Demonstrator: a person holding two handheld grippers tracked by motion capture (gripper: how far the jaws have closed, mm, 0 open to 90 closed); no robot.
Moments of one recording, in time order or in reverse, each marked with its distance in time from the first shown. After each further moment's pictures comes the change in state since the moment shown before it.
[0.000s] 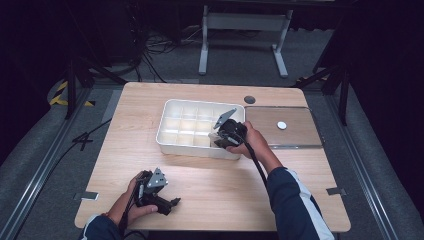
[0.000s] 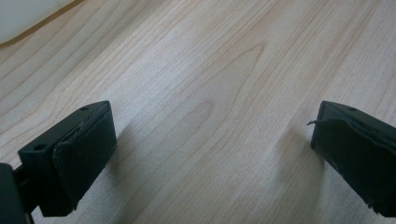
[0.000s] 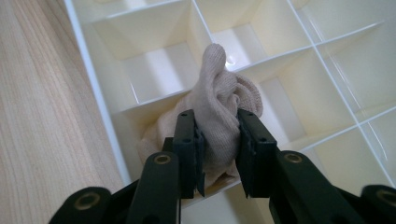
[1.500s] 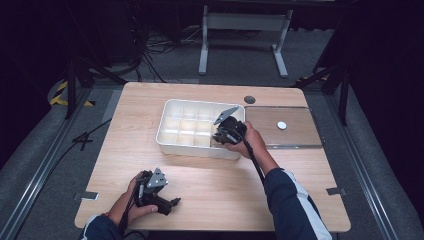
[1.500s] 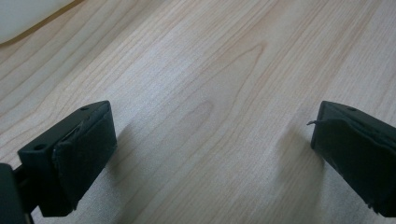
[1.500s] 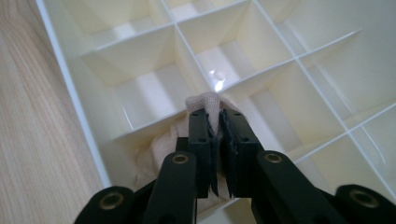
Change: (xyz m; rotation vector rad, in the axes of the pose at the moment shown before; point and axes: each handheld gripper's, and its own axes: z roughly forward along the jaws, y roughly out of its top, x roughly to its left) left arm 0.000 0.000 0.000 0.001 0.001 -0.001; right arm -0.002 0.002 0.001 -0.062 -0.021 0.080
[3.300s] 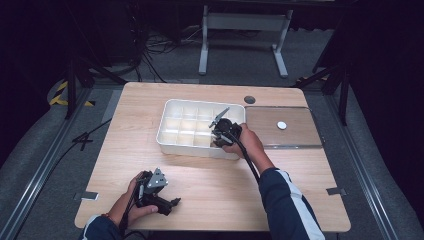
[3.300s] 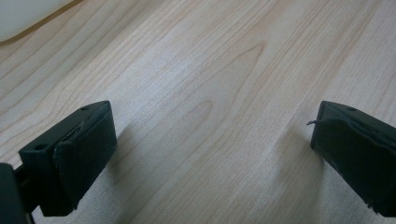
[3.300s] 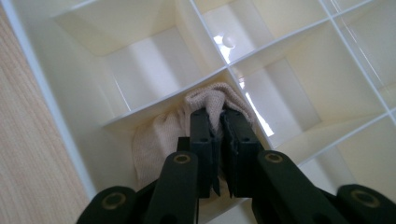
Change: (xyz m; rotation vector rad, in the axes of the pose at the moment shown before) left arm -0.001 0.000 -0.001 0.005 0.009 0.003; right arm 0.002 0.005 0.016 0.161 0.006 0.016
